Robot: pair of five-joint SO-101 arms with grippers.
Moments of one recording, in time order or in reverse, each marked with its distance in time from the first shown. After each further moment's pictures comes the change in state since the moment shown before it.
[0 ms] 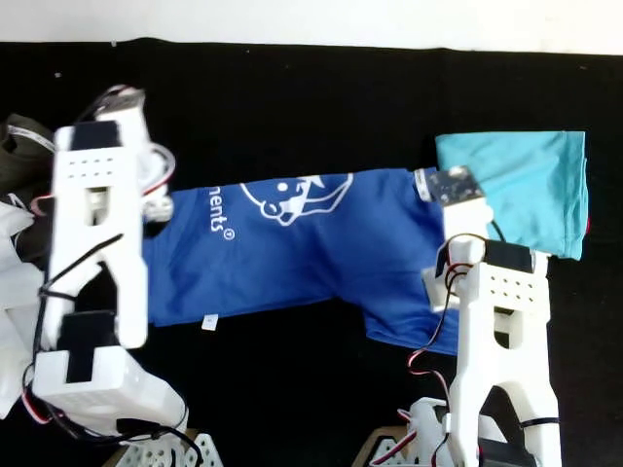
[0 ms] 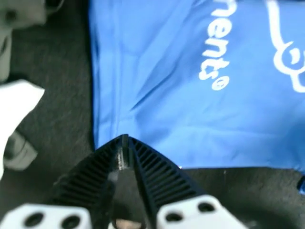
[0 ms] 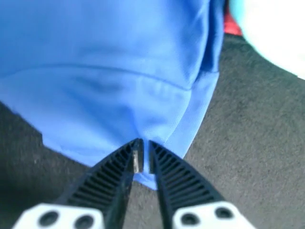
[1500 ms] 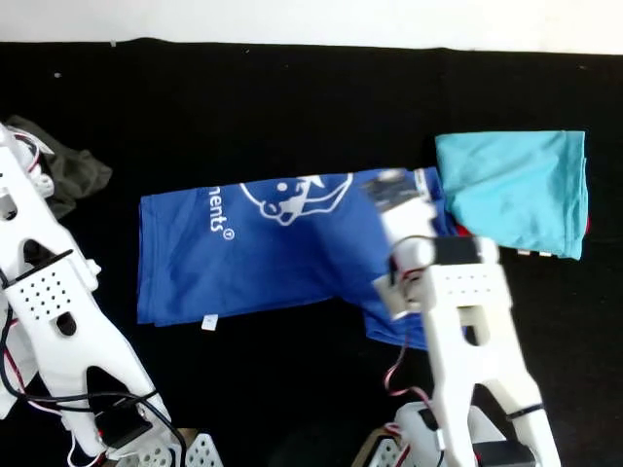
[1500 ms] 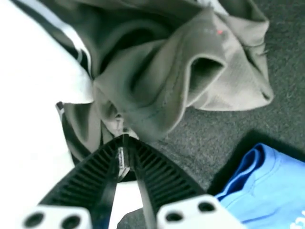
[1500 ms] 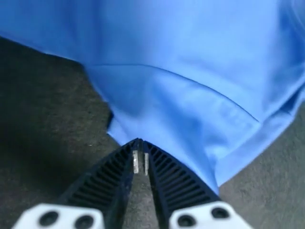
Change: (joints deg) left arm -27.4 61.9 -88.8 21.0 -0.1; right arm -19.0 0.0 -1.2 5.7 -0.9
